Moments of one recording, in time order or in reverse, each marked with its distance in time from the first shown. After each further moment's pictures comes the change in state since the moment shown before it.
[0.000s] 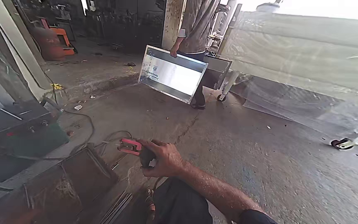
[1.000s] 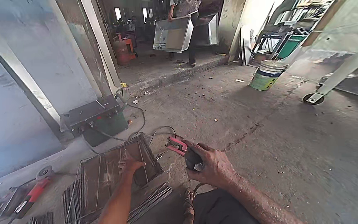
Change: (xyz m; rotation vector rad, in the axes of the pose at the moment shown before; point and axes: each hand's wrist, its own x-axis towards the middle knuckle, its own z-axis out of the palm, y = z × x) left_hand -0.017 0.150 0.052 -0.257 0.070 -0.143; right_hand 0.007 0.007 0.013 -0.040 0.002 0.003
